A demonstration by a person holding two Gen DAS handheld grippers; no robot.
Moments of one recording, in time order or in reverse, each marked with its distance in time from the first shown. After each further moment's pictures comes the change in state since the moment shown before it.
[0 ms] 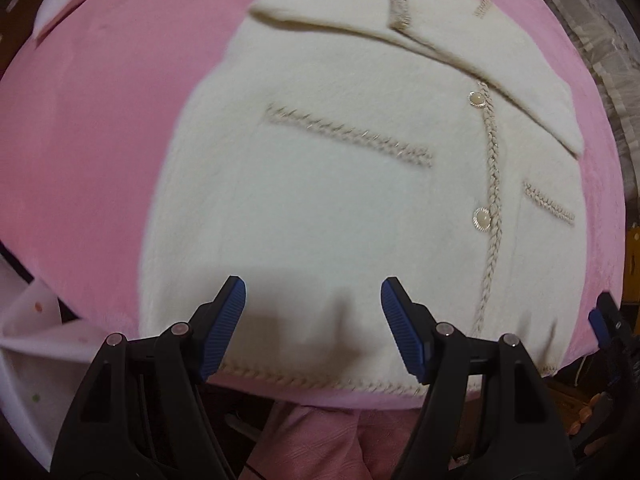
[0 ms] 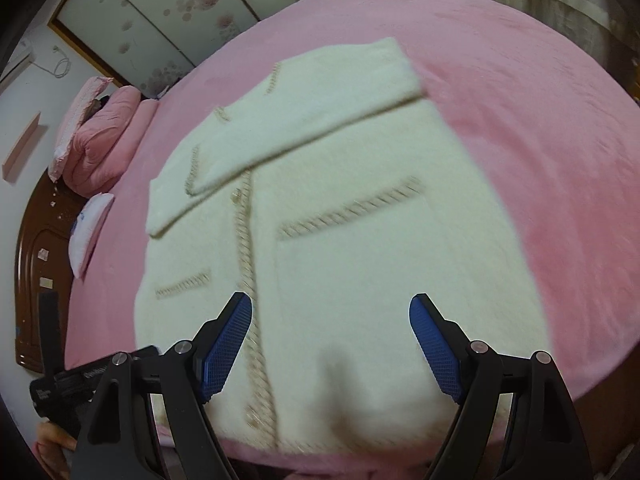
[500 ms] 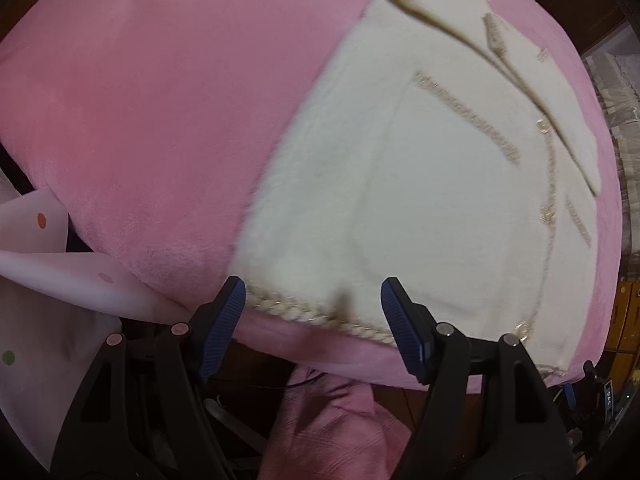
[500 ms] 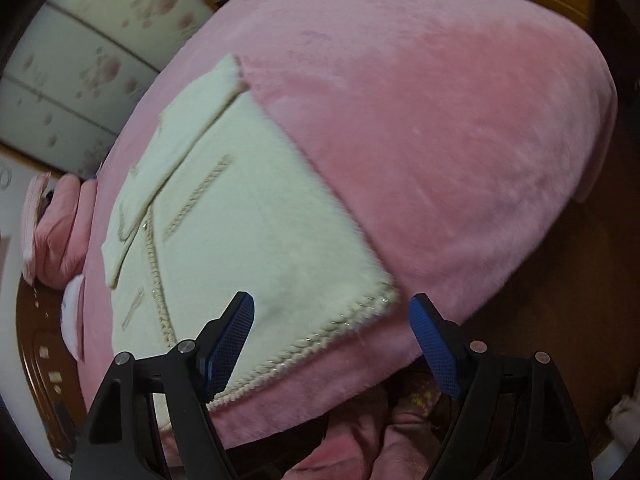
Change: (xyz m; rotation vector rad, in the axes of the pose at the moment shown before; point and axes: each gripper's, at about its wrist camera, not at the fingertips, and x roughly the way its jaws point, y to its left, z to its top) left arm 0.019 0.130 -0.059 -0.192 0.009 -0.041; right arm -0.040 -0.137 -0.097 0.384 -0.026 -0.075
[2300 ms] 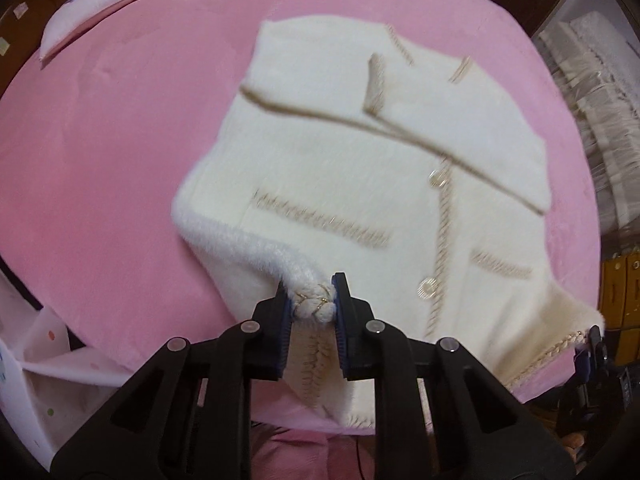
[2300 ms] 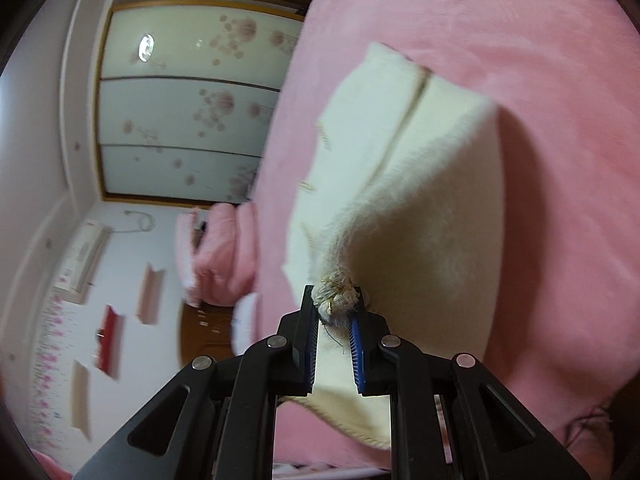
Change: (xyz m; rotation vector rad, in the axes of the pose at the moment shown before) left arm -0.055 -0.162 0.077 0.174 -0.138 -0.016; right arm -0.033 0.069 0.045 0.157 0.061 0.677
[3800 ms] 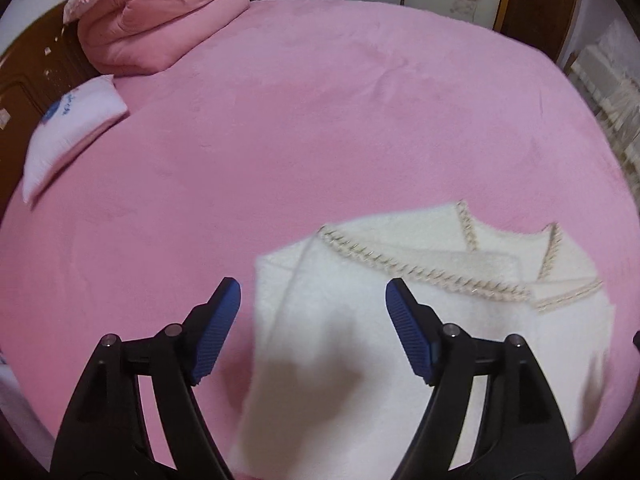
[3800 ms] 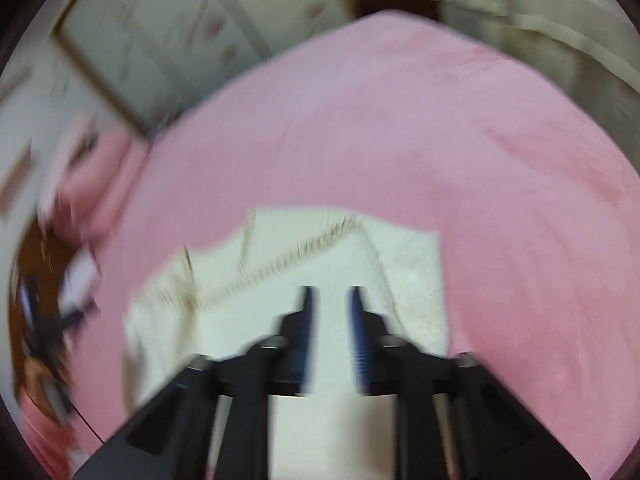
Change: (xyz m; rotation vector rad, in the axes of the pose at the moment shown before) left arm 0.096 -0.020 0.355 0.075 -0.195 0.196; right arm 0.228 0.195 0.289 -0.665 0.120 -0.566
